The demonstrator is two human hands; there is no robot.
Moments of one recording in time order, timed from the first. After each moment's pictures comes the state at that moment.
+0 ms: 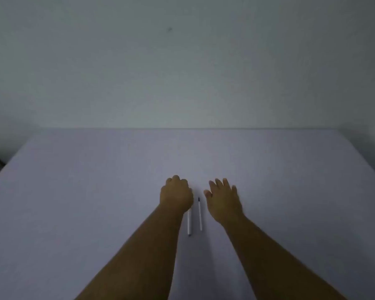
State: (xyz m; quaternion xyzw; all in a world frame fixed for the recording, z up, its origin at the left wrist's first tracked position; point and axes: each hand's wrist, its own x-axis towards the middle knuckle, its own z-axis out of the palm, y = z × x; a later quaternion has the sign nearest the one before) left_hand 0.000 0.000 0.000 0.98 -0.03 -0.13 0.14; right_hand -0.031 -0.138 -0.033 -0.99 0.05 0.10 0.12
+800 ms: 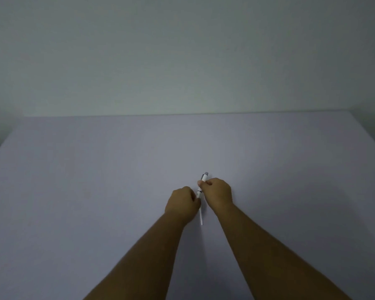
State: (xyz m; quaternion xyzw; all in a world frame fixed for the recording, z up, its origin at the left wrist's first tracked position) left_hand -0.016 -0.010 -0.035 0.92 0.02 -0.21 0.31; right_hand -0.005 -0.119 -0.047 -0.87 0.24 0.10 0.42
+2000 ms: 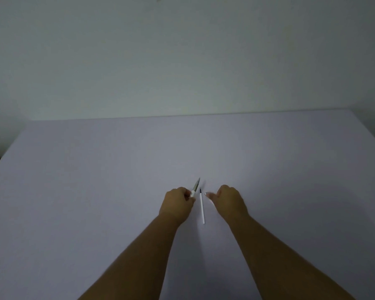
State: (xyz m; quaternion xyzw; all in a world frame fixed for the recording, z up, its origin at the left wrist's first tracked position) left_hand -0.021 0.012 -0.038 0.92 0.03 -0.17 0.35; right_hand -0.032 -0.144 -0.059 -0.92 0.21 0.10 0.31
